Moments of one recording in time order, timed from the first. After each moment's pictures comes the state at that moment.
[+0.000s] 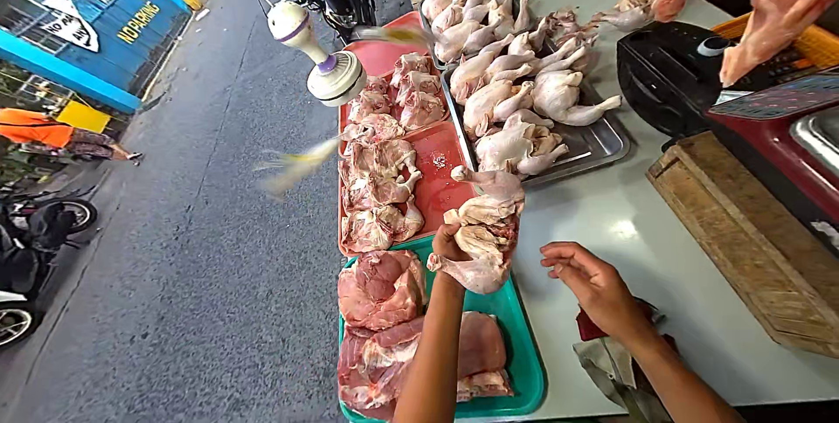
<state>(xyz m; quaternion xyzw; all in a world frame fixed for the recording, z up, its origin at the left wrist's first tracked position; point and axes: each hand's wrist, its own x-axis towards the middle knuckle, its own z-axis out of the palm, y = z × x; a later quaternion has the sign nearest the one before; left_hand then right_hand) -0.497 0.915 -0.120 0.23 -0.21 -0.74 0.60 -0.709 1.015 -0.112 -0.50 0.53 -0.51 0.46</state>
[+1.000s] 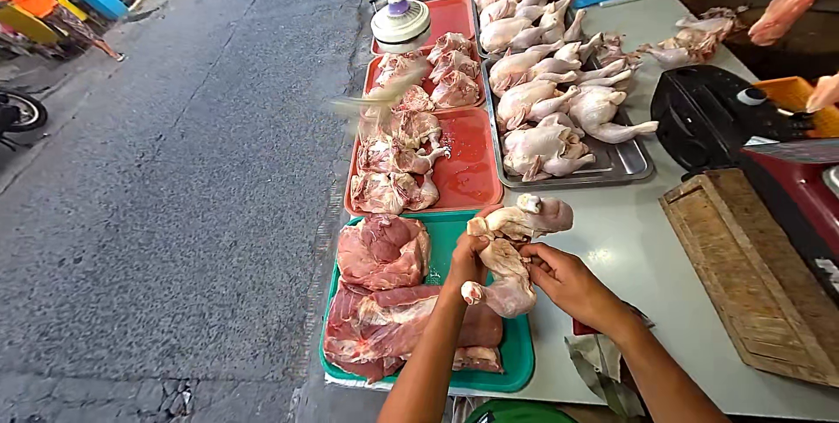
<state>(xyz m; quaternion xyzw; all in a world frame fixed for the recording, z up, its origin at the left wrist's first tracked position) -0.473 0.984 -0.098 0.31 -0.27 -0.69 0.59 -0.662 1.005 -0.079 -0.70 0.52 -0.25 0.42</state>
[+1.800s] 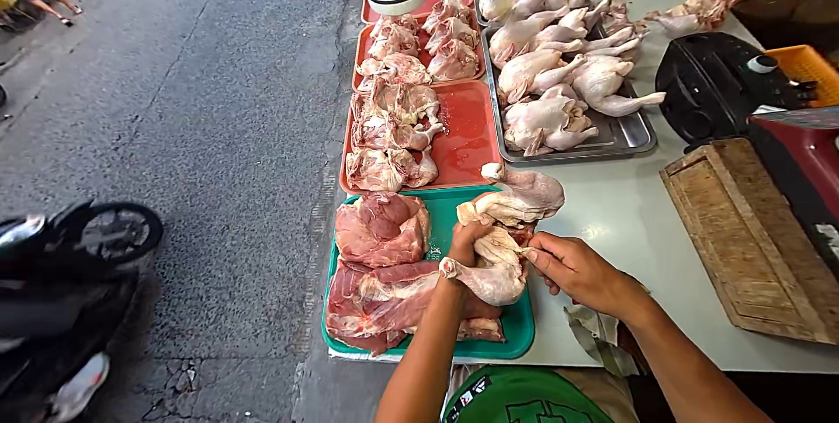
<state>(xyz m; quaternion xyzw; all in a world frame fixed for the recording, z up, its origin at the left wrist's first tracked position) -0.466 1.008 -0.089 0.37 -0.17 -0.72 0.57 -0.657 1.022 -0.057 -0.70 0.47 -0.21 0.49</state>
